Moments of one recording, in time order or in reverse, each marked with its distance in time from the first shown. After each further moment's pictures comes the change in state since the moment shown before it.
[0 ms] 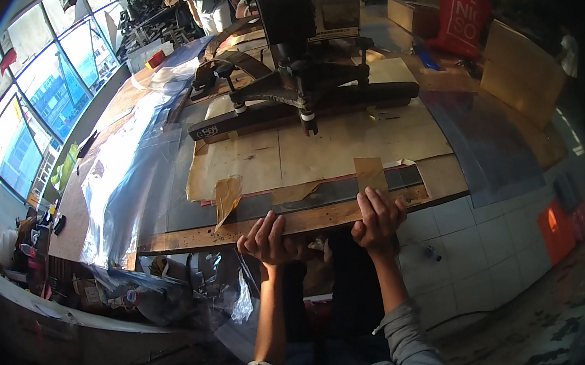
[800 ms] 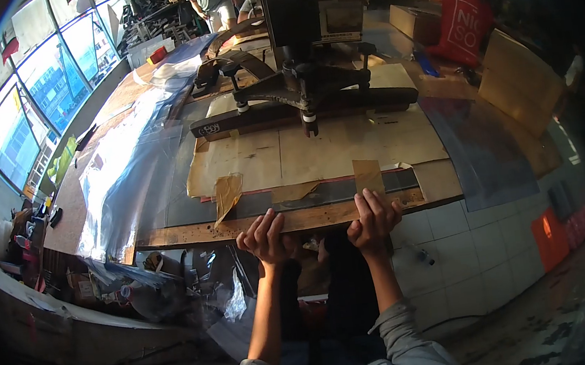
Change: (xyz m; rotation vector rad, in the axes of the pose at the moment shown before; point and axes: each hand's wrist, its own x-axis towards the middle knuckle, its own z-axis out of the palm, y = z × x) left_hand 0.001 0.004 -0.003 -0.008 -0.032 -0.034; right_hand -0.003 -0.001 0.002 0.003 -0.012 0.029
